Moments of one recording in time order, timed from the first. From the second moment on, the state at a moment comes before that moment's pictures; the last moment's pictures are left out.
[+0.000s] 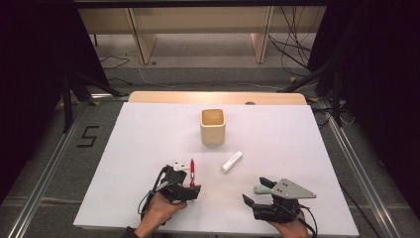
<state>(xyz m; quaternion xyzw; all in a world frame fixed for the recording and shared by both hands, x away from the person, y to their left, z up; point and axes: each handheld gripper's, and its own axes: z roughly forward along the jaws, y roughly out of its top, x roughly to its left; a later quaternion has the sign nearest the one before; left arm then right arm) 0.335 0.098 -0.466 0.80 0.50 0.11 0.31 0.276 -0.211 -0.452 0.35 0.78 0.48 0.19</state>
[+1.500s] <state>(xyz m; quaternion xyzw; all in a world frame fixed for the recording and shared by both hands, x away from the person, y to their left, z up) 0.334 0.088 -0.477 0.80 0.53 0.12 0.27 0.276 -0.212 -0.454 0.35 0.78 0.48 0.19</state>
